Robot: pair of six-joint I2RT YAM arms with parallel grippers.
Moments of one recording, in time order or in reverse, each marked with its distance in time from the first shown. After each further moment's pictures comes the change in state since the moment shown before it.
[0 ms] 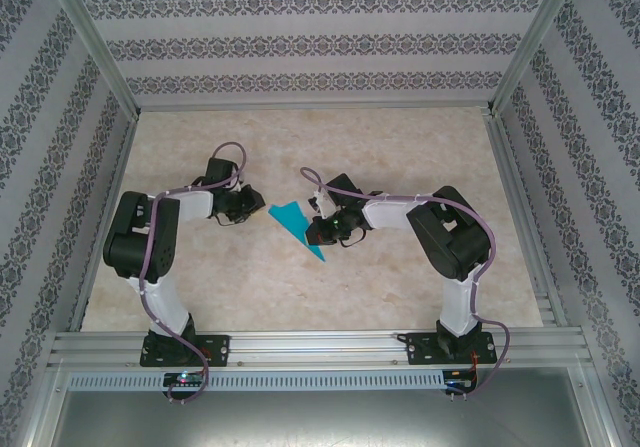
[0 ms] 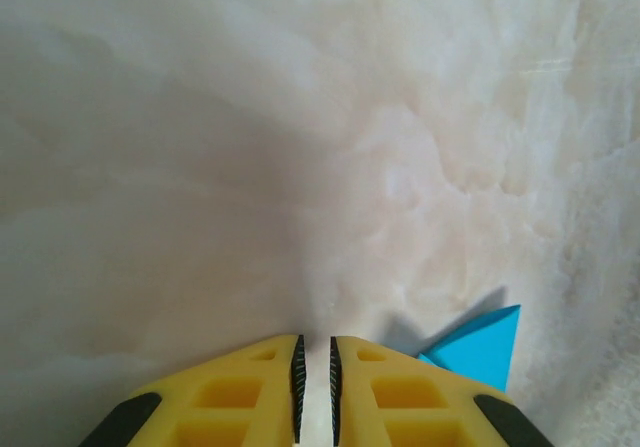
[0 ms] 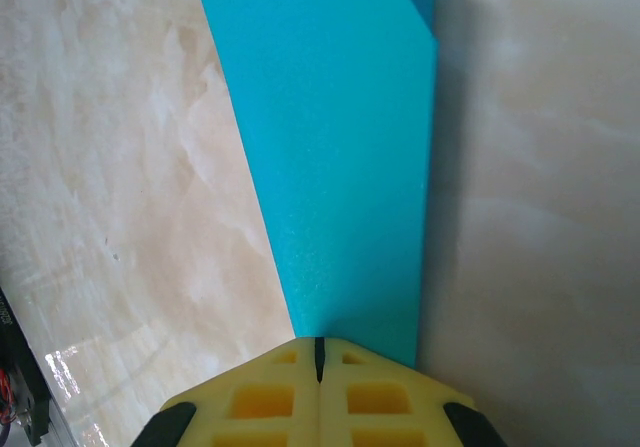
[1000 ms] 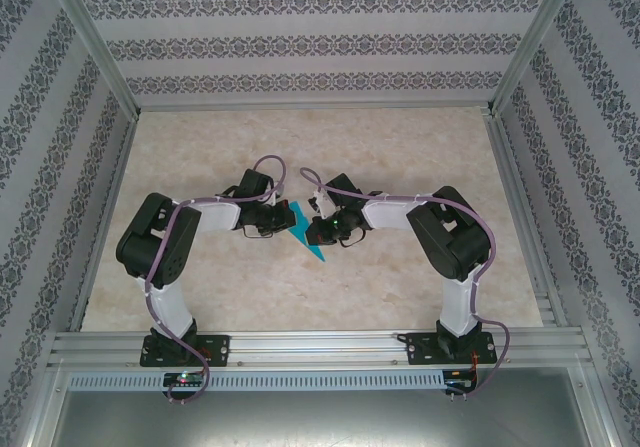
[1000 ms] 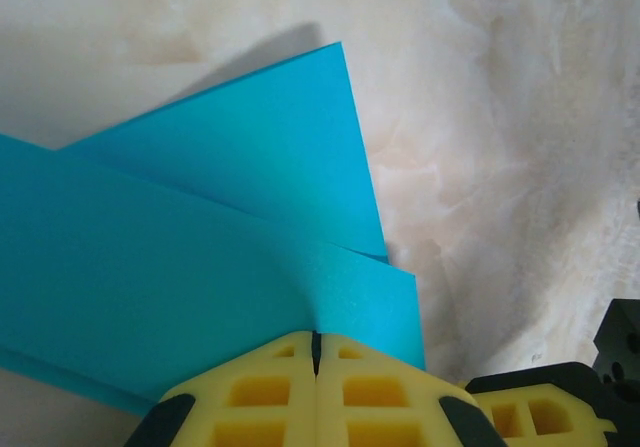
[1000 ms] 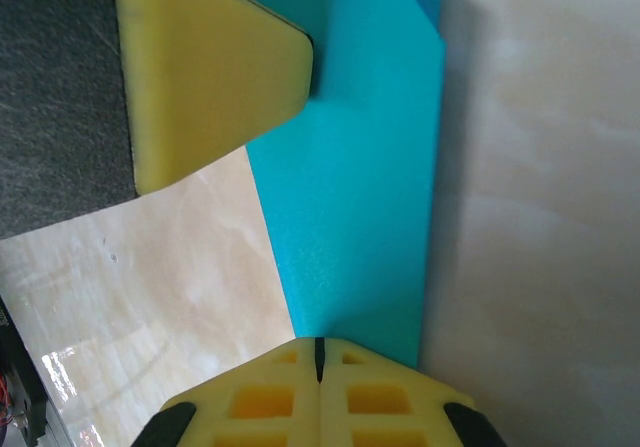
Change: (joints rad) left arm -0.236 0.010 -0.034 0.063 0.075 0.030; right arm 0.005 -0.001 0.002 -0.004 0.008 0.000
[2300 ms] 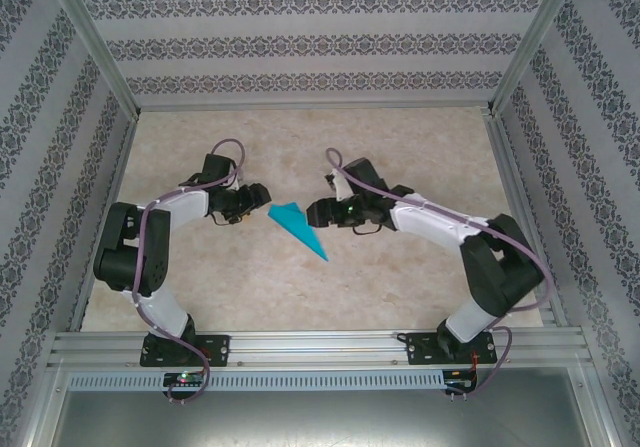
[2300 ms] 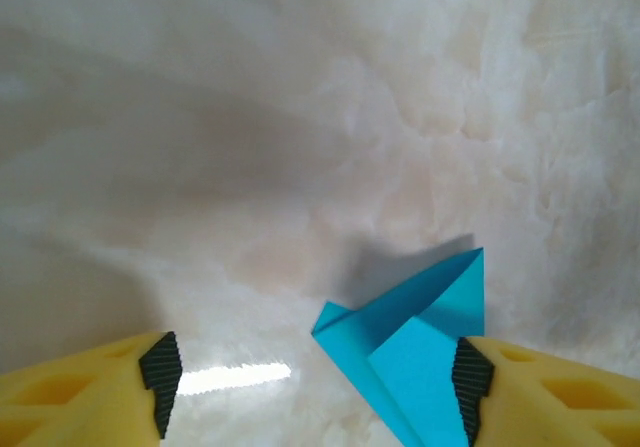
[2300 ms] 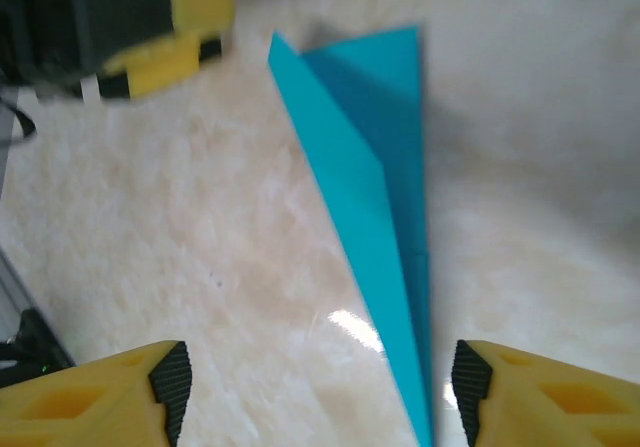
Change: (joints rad) left arm 0.210 -0.119 0.042 -0.215 -0.096 0.032; right arm -0.050 -0.344 -0.053 -0.057 0.155 0.069
